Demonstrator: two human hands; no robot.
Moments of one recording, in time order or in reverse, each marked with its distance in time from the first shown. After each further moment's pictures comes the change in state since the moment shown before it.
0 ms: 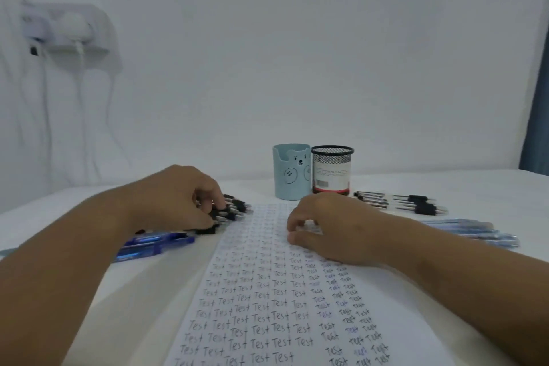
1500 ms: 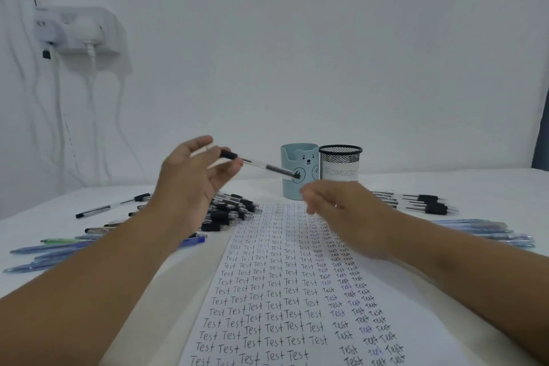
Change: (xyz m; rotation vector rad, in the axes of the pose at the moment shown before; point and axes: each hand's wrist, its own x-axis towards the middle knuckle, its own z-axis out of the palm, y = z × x) left_hand 0.015 0.037 0.024 -1.678 0.620 -0.102; right_hand -0.006 0.001 -0.003 0.443 0.202 0.178
